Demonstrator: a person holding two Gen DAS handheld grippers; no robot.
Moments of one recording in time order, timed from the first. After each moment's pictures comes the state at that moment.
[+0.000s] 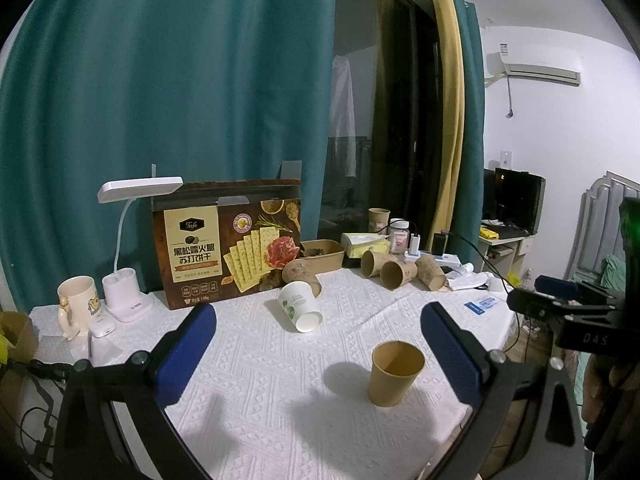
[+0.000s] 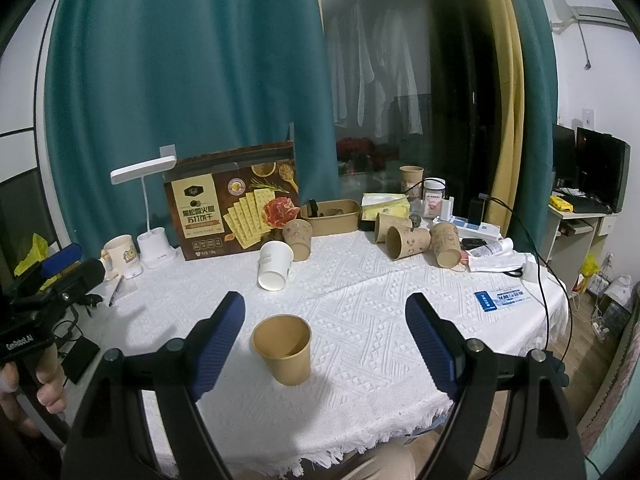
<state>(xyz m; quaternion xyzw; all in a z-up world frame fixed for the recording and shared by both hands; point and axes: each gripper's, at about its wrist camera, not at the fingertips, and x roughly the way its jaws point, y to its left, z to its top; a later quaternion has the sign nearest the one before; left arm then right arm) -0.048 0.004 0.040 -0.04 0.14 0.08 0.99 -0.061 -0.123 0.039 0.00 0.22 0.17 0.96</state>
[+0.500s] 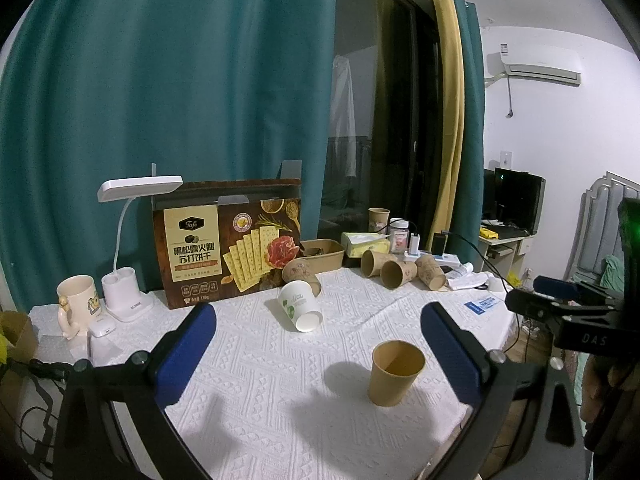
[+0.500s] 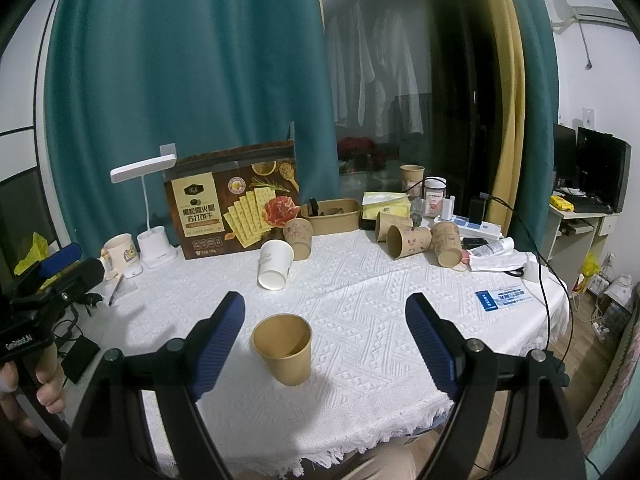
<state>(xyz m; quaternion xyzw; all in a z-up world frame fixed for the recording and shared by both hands) -0.048 0.004 0.040 -0.04 0.14 0.08 0.99 -0.060 -0.124 0.037 0.00 0.22 0.17 0.96</state>
